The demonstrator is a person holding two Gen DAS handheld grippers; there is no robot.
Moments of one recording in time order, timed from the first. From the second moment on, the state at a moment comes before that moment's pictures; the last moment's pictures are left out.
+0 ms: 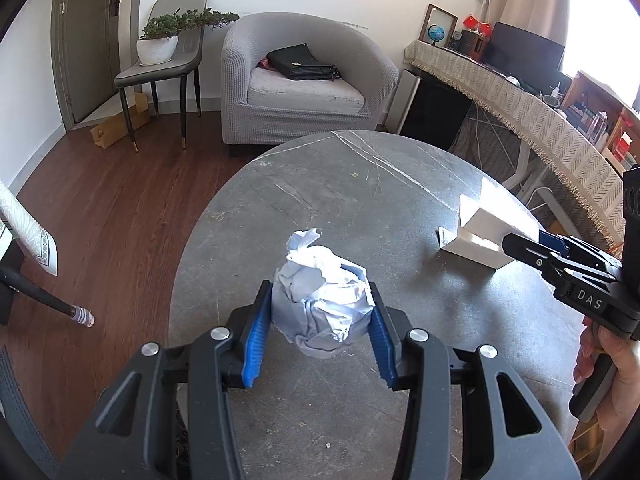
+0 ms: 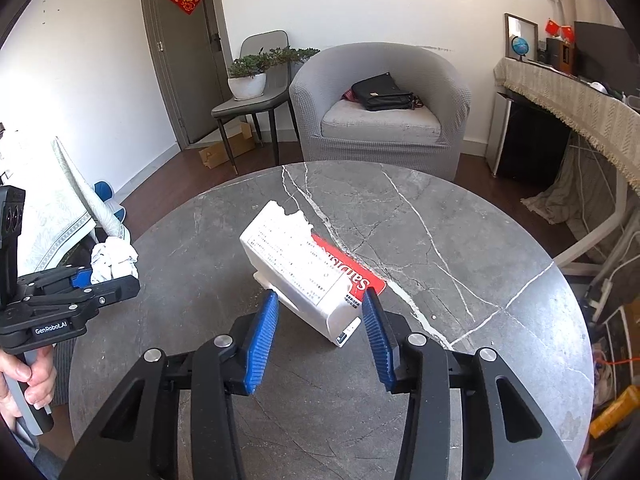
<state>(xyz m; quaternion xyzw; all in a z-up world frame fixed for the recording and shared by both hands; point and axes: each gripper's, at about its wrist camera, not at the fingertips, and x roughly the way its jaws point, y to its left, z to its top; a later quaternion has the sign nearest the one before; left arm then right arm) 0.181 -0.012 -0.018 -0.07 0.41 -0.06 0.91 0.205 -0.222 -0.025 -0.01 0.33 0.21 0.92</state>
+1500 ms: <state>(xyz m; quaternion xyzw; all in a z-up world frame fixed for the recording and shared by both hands) 0.094 0.135 -0.008 -0.08 0.41 0.01 0.91 0.146 -0.051 0.021 -0.07 0.30 0.35 0.88</state>
